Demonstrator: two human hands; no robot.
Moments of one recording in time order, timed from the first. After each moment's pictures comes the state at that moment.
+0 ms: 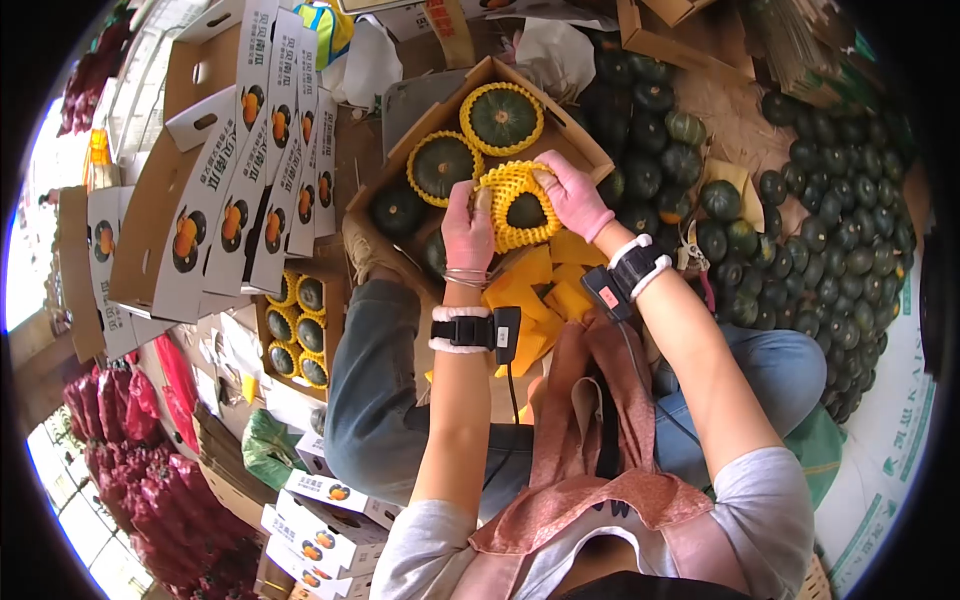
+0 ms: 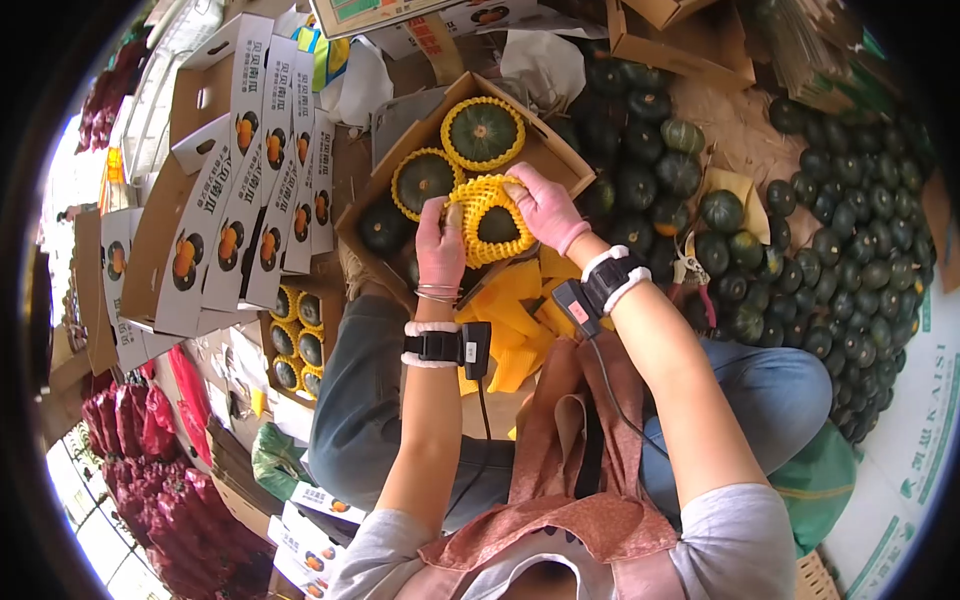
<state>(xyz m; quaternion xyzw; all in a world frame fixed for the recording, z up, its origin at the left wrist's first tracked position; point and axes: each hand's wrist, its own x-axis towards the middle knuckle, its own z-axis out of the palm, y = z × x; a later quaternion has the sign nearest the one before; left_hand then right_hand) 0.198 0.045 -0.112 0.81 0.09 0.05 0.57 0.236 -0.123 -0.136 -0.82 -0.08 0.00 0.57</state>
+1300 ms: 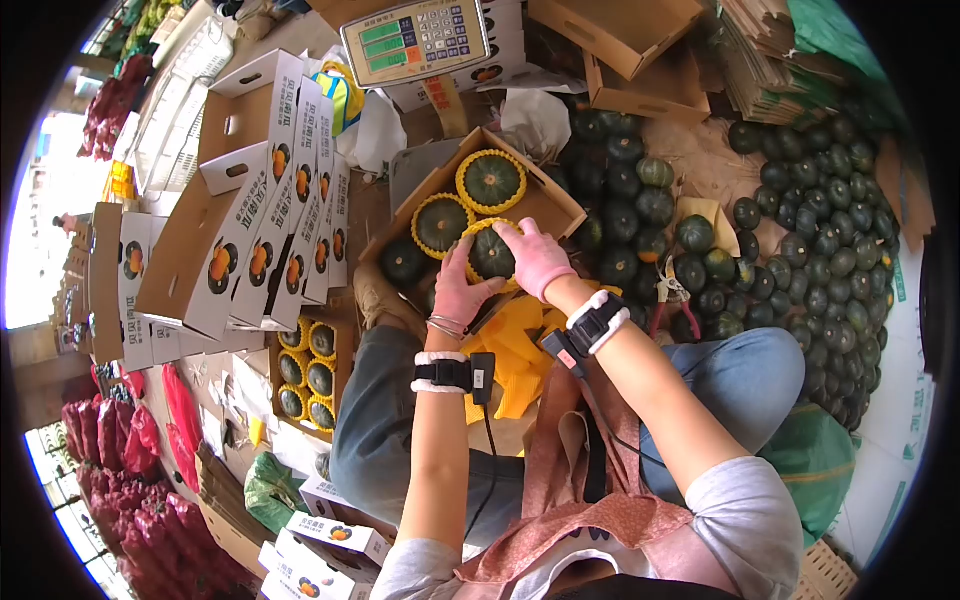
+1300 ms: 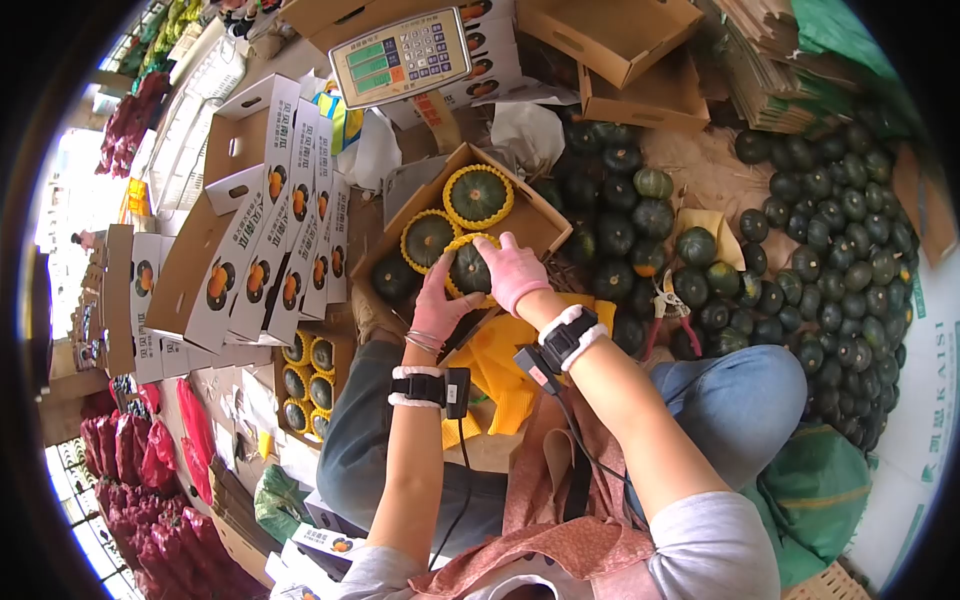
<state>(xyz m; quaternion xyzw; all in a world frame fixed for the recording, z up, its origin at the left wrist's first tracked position) 0.185 0.066 -0.089 0.90 0.00 -0.10 0.43 0.212 -0.094 -0.061 -0.95 -0.06 0.22 0.22</state>
